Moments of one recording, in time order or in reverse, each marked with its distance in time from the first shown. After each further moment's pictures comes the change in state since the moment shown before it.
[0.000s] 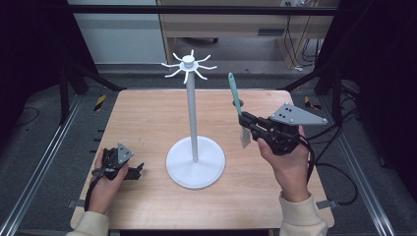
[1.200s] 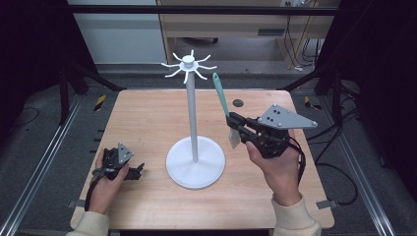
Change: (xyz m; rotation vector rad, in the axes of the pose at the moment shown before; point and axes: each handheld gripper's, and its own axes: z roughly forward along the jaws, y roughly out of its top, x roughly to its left) left arm -0.001 0.000 0.001 0.002 -0.002 0.003; right arm 0.027 0.013 0.006 -0.029 0.034 -0.053
